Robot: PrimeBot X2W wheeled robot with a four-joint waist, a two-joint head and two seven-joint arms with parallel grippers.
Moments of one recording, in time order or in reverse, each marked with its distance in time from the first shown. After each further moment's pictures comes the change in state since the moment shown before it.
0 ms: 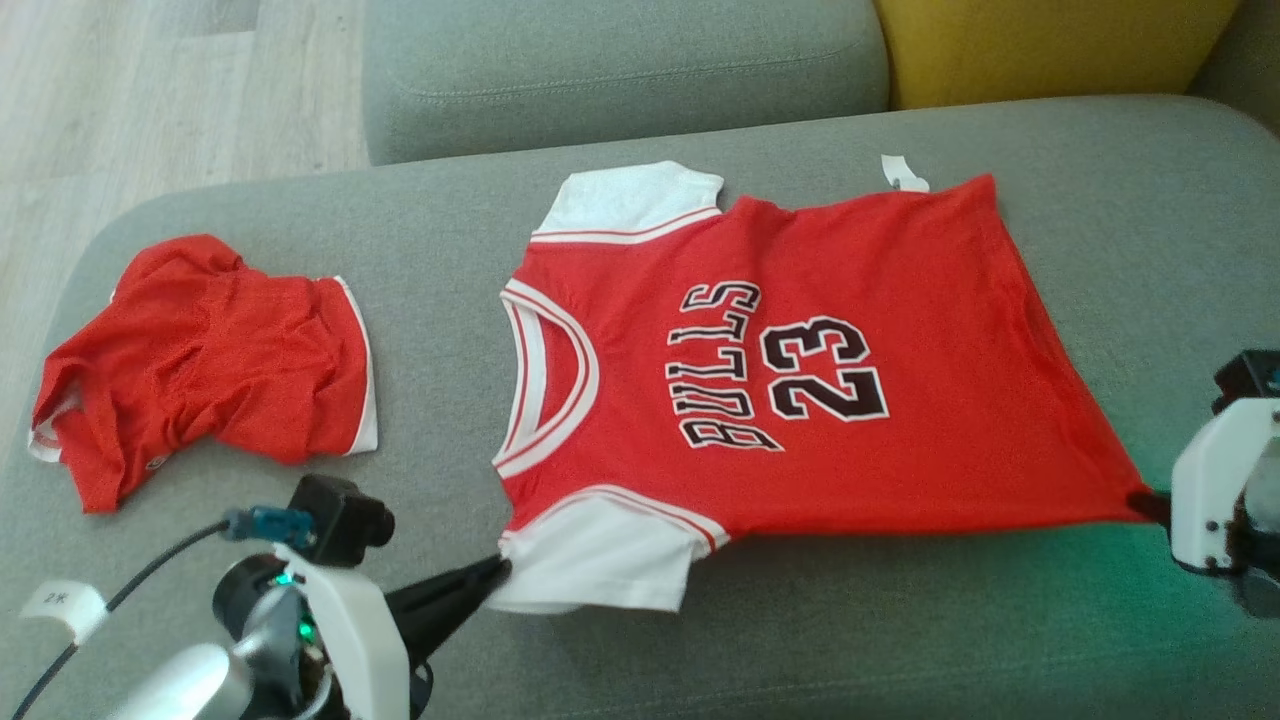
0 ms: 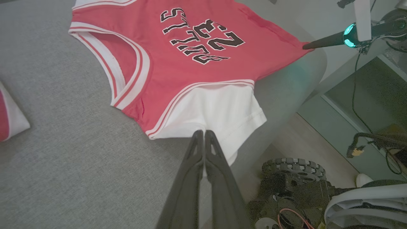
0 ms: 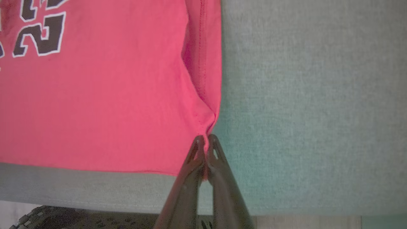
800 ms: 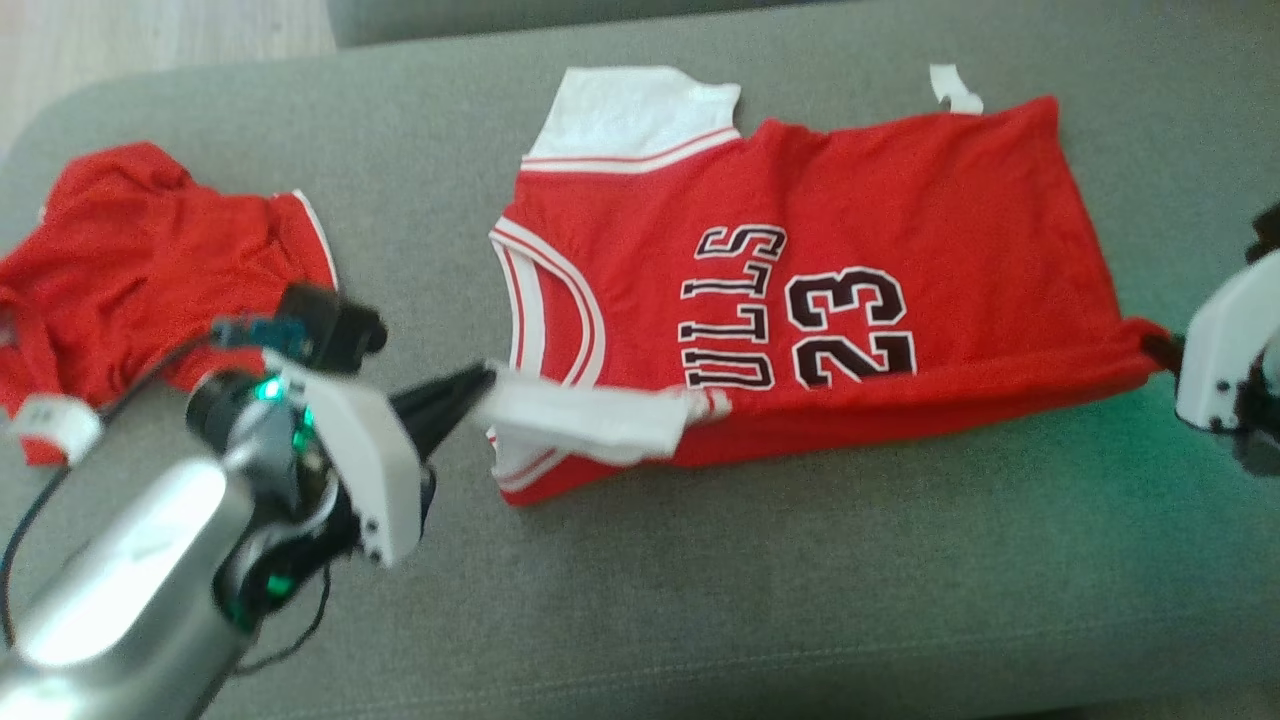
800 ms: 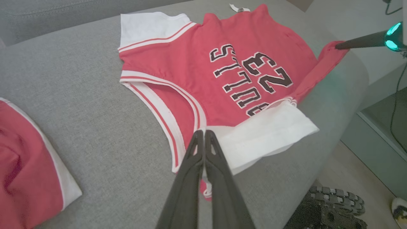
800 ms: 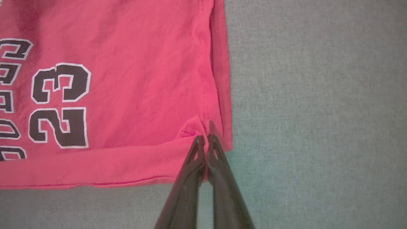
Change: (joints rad) left arm -0.281 -0.069 0.020 0.093 0.047 0.058 0.083; right arm -0.092 0.121 -0.320 -0.137 -0.267 0.000 0.138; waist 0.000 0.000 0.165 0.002
